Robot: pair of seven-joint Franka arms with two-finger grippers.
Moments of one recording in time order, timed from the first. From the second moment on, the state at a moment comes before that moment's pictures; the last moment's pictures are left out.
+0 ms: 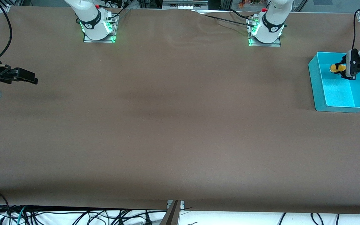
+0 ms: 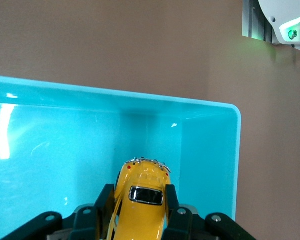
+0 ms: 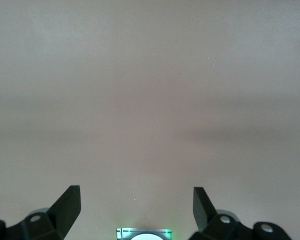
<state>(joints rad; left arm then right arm) 0.74 0.17 -0.03 -2.29 0.19 2.09 2.11 -0.05 0.16 0.03 -1.46 0.00 1.44 -0.02</state>
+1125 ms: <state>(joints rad) 0.84 0.29 -0.06 -2.24 0.19 2.09 2.08 -0.05 0.16 0.02 -1.46 0.00 1.45 -0.02</state>
